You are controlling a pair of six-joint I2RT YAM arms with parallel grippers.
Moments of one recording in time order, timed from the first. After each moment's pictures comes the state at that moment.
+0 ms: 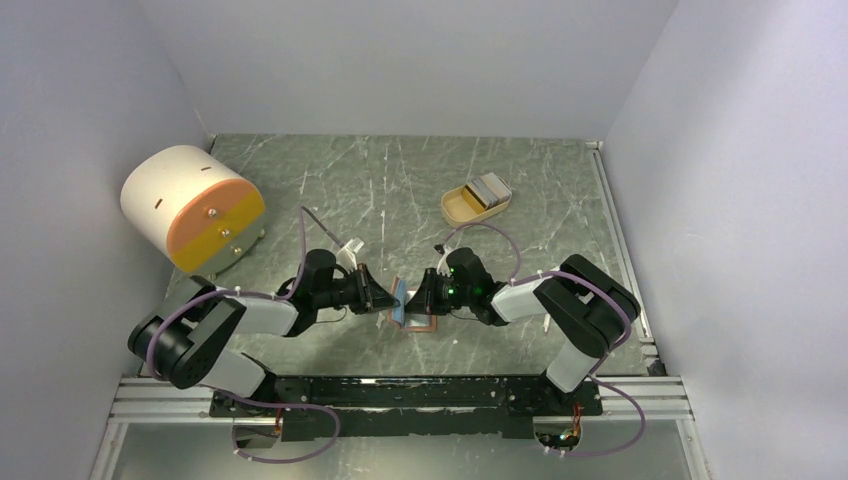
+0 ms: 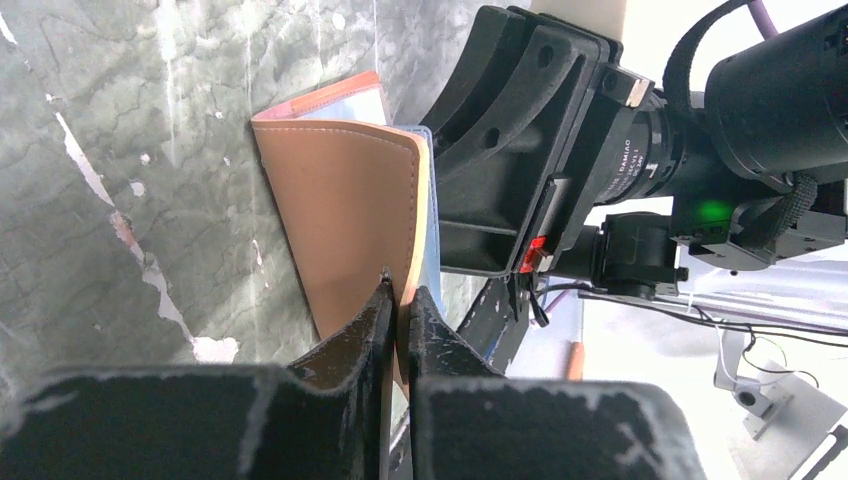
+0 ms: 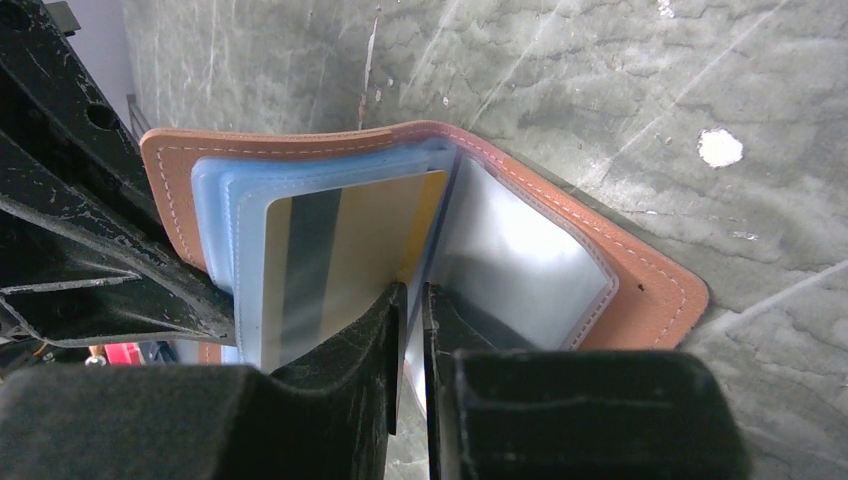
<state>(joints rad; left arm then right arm) -0.58 1.46 0.29 0.71 0.58 -0.96 0.74 1.67 0.49 0.54 -0.41 0.83</state>
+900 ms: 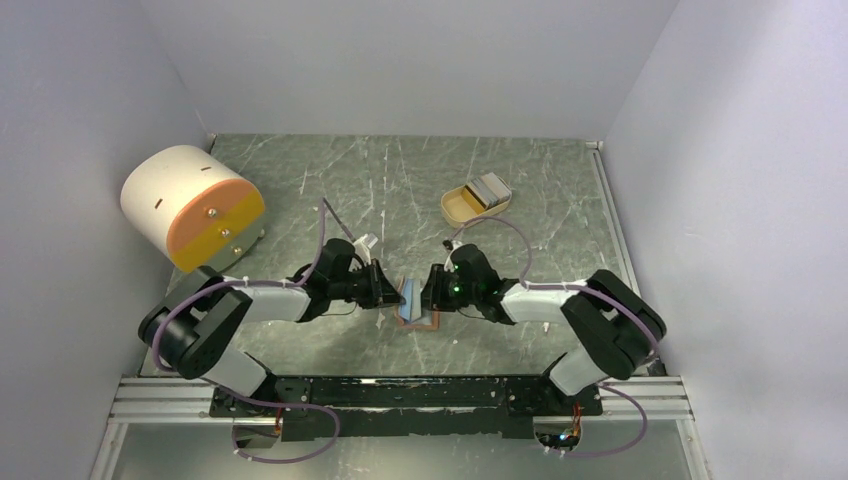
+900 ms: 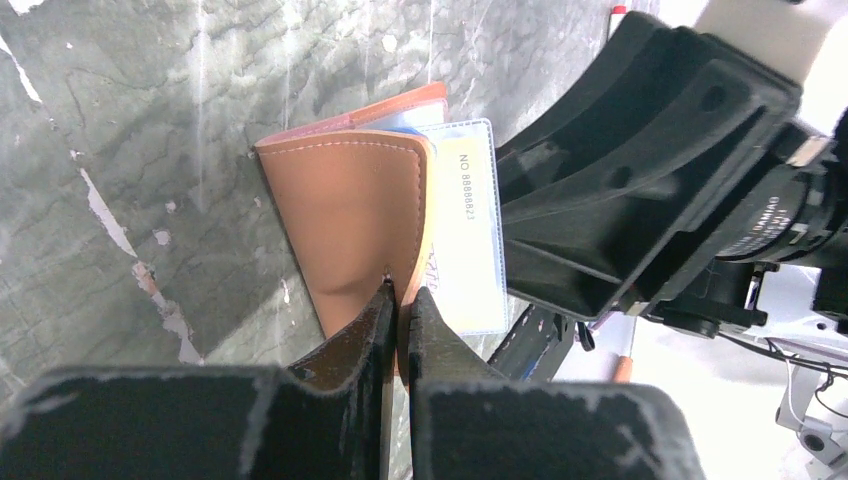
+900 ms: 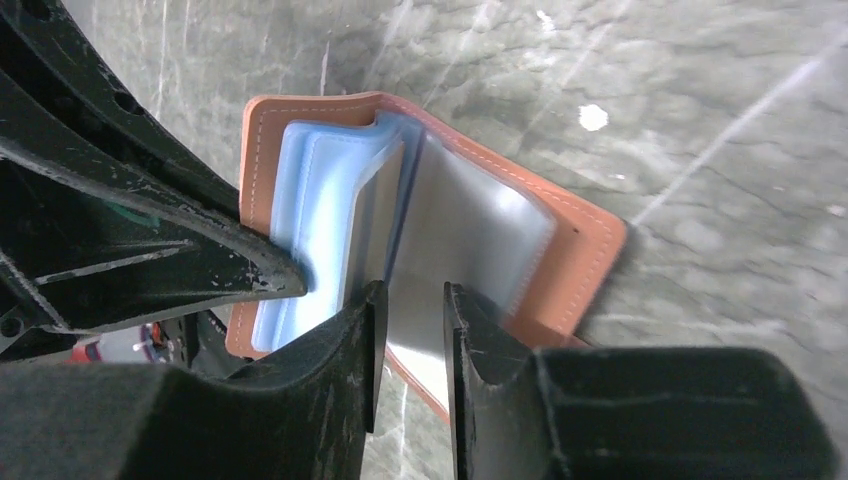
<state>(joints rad) -0.64 1.51 0.46 0.43 0.47 -0.87 0.73 1.53 0.51 0.33 -0.28 0.77</state>
